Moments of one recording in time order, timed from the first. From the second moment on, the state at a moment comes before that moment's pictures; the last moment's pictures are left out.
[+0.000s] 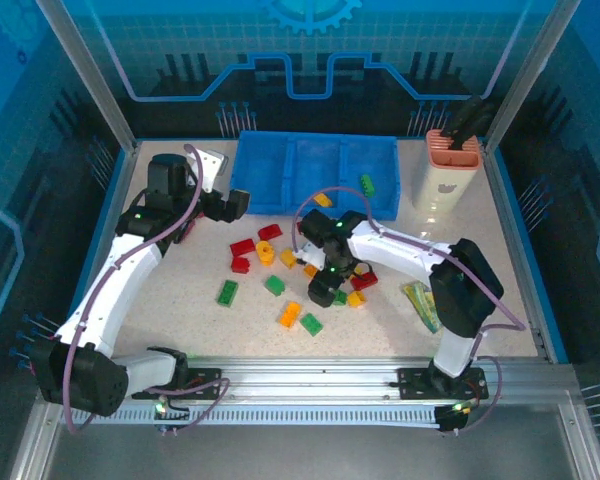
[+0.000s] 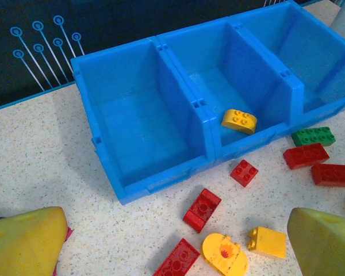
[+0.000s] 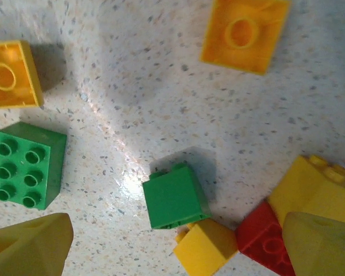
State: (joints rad) left arm -0.15 1.21 1.16 -0.50 0.22 0.12; right arm 0.81 1.78 1.31 -1.04 -0.03 -0.21
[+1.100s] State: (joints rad) left arm -0.15 1.21 1.16 -0.50 0.22 0.13; right arm 0.71 1.80 1.26 -1.00 0.08 -0.18
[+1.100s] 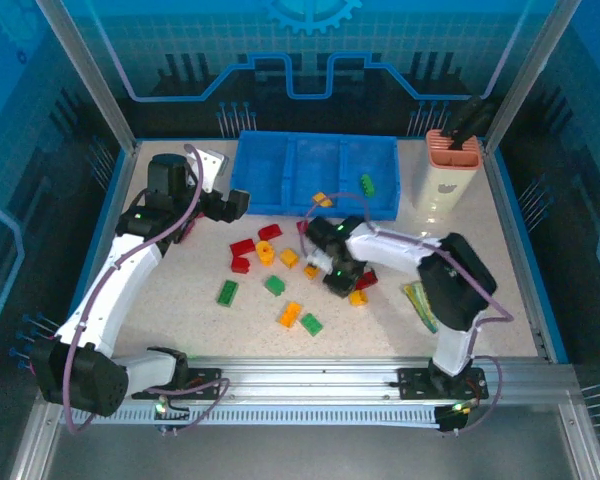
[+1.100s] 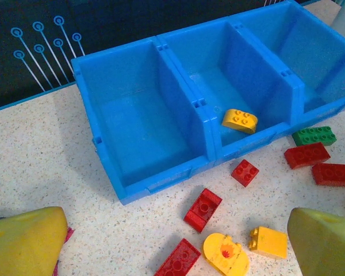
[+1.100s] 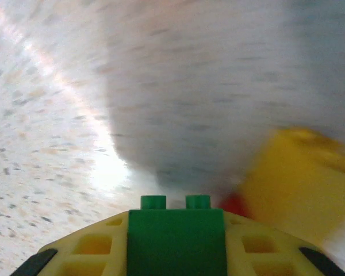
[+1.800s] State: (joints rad) left arm -0.15 1.20 1.16 -0.50 0.21 0.13; right arm 0.31 2.00 1.74 -0.87 0.24 0.01
